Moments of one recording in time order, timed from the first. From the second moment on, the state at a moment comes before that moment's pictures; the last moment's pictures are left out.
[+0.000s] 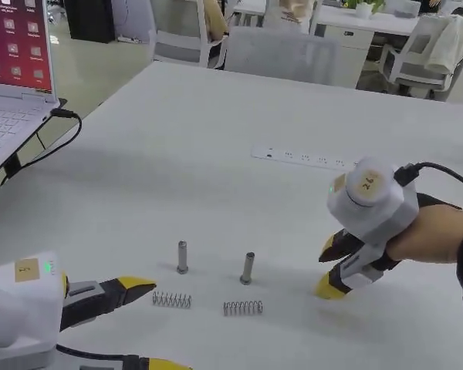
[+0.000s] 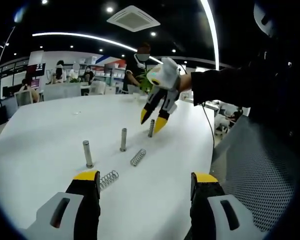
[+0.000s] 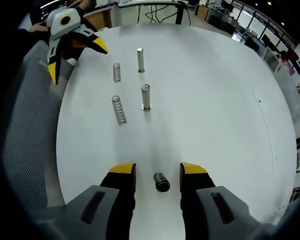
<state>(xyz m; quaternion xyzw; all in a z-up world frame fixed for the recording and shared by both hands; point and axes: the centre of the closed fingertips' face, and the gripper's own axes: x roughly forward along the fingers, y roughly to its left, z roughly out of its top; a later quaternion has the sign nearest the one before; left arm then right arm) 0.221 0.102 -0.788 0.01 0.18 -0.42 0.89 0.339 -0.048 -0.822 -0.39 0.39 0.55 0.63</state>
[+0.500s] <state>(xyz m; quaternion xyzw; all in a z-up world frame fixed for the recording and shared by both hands) 0.221 0.101 -0.786 0.01 0.18 -0.42 0.89 0.325 -0.025 -0.813 -0.40 0.37 0.57 0.62</state>
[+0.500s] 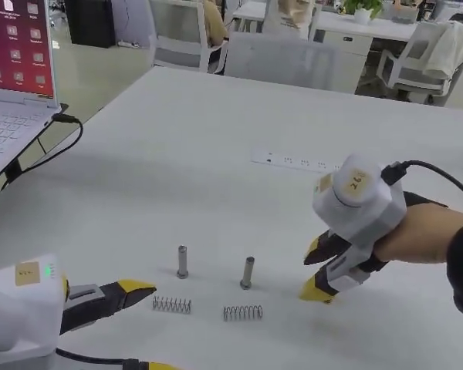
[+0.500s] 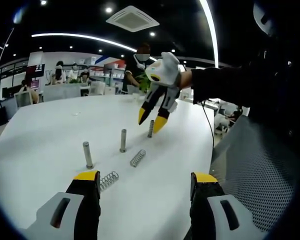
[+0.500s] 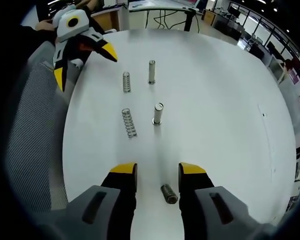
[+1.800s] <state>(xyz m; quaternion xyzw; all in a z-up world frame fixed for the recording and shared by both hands) 0.219 0.104 -0.786 0.01 0.18 -0.42 0.89 0.284 0.027 -0.844 -0.46 0.35 0.62 0.53</state>
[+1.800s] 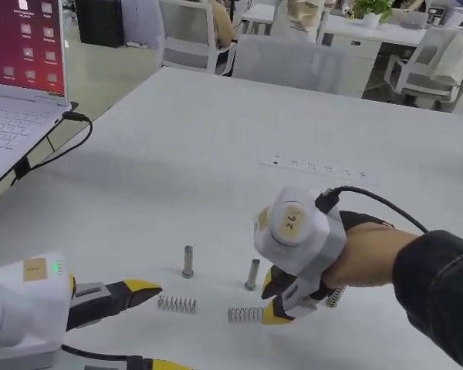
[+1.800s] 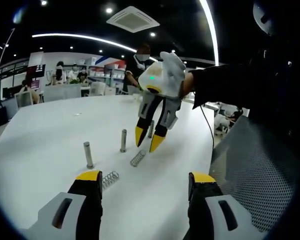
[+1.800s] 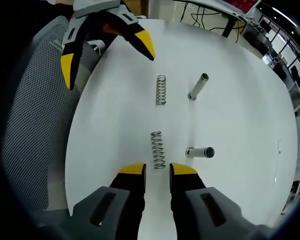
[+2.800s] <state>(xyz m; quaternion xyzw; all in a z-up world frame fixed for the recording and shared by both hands) 0.220 0.103 -0.787 0.01 0.18 -0.43 0.89 0.284 0.030 -0.860 -0.48 0.35 0.62 0.52</state>
